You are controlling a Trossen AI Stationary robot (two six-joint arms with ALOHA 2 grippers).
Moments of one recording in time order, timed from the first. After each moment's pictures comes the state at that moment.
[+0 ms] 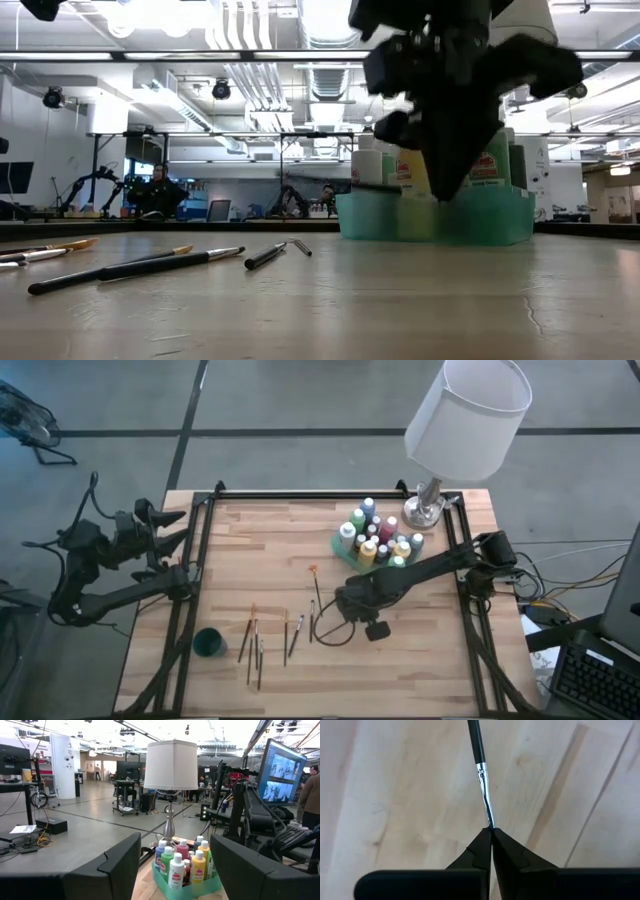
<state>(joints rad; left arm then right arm) 0.39 0.13 0.81 -0.60 -0.02 -0.05 0.20 1.84 1.28 -0.80 -0.09 -0.11</state>
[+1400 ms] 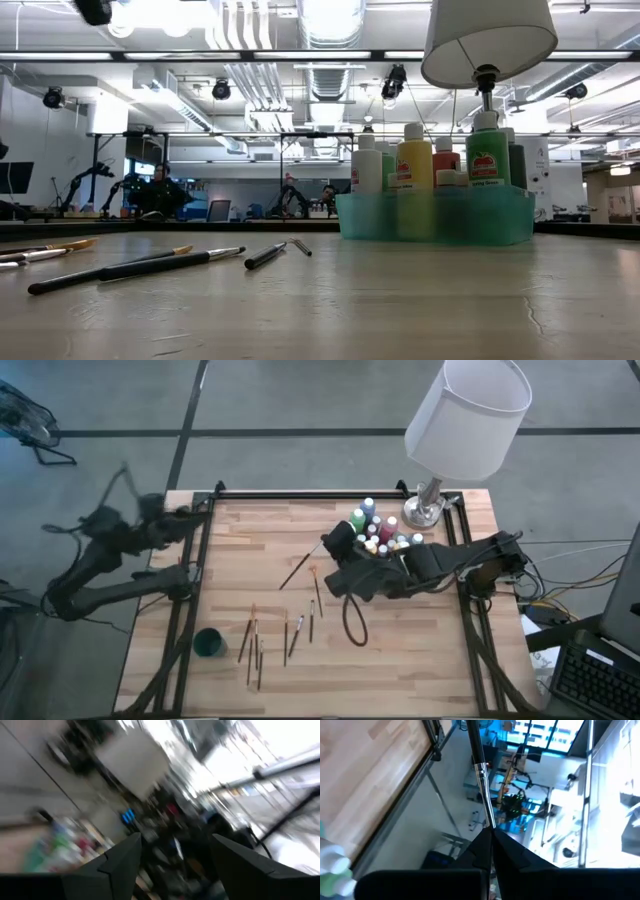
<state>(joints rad) 0.39 0.36 0.78 -0.27 0.13 -0.87 0.31 1.78 1.99 -0.77 0.97 -1.21</state>
